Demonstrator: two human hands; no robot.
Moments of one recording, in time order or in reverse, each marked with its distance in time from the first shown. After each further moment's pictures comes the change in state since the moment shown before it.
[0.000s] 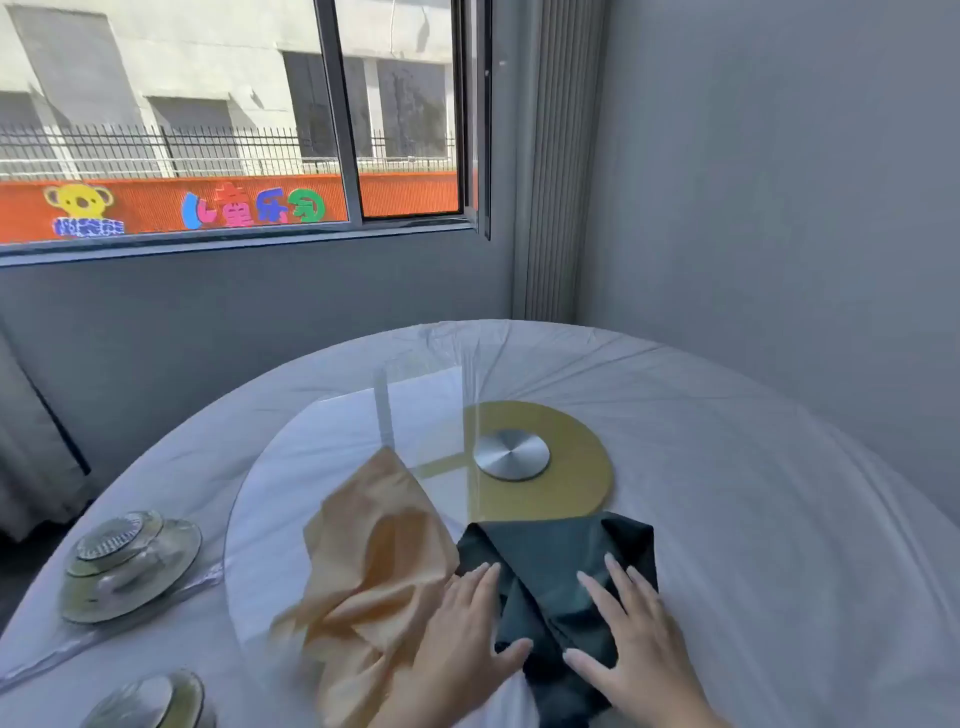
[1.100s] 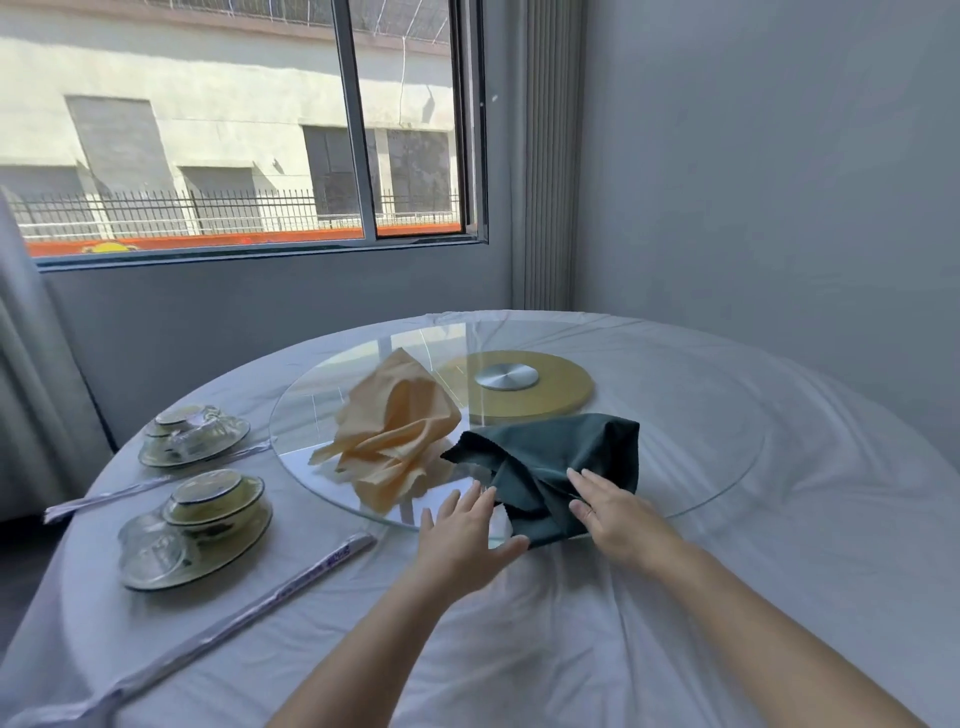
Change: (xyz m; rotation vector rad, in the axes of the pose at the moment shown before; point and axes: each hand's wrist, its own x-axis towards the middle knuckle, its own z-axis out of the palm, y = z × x) left_hand -0.131 0.012 0.071 0.156 0.039 -0.082; right_hand -0.117 -0.011 0.010 0.127 -0.191 -0.015
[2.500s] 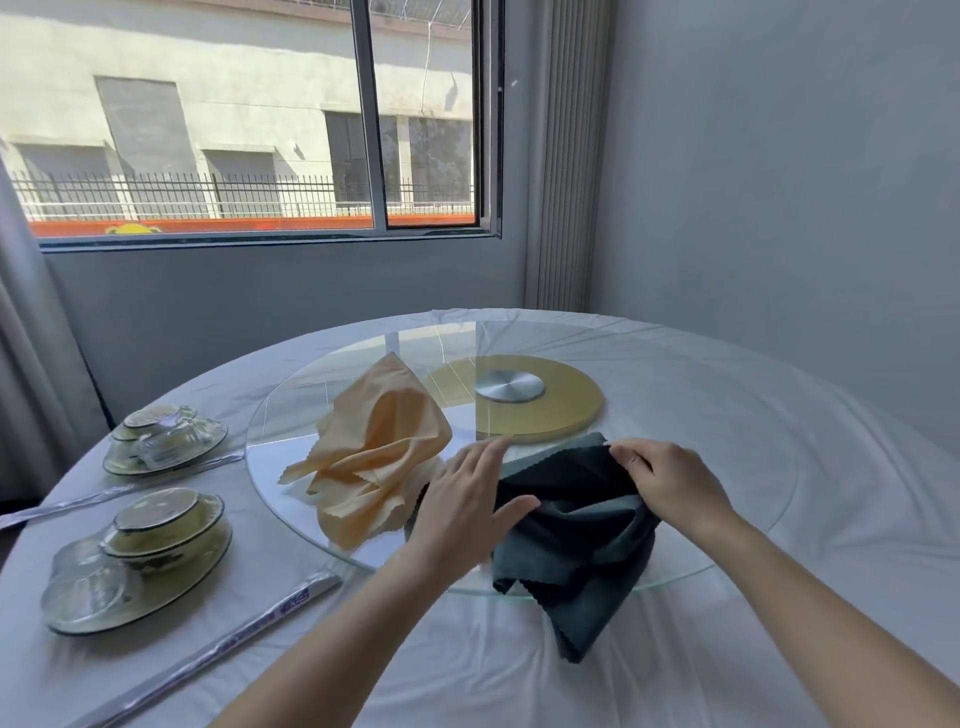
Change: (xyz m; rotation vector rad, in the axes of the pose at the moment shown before) left_hand 0.065 0.017 -0.026 -0.074 0.583 0.343; right_hand 0.053 0.039 -0.067 0.273 0.332 0.035
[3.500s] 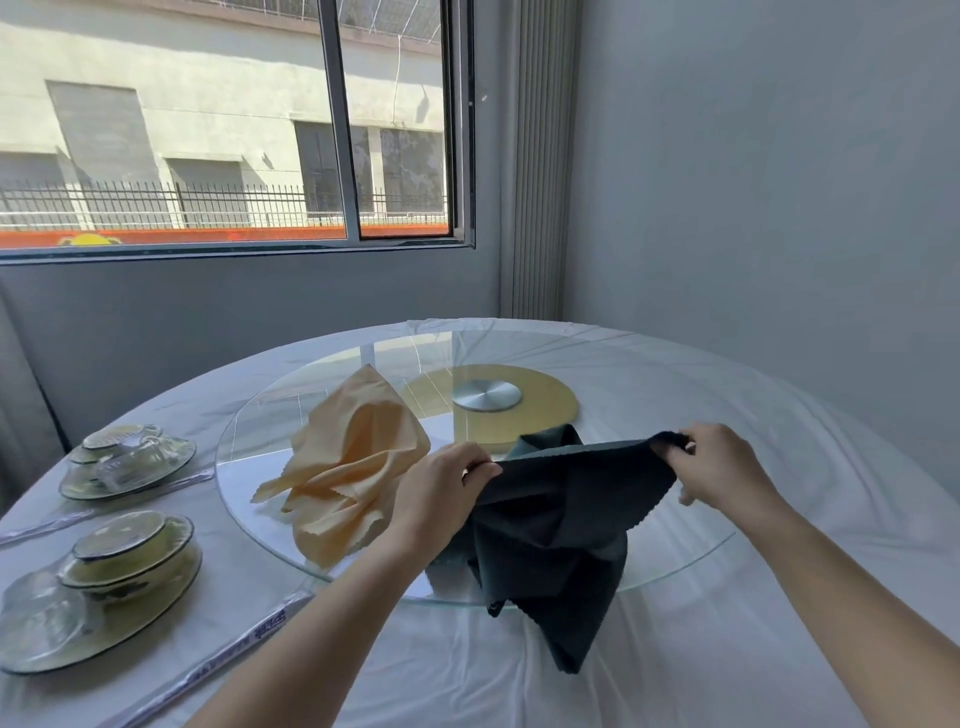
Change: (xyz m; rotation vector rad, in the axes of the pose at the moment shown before) left_hand 0.027 -0.010 -0.004 -0.161 0.007 -0.144; right_hand -0.004 0.008 -0.053 0.059 0.093 0.266
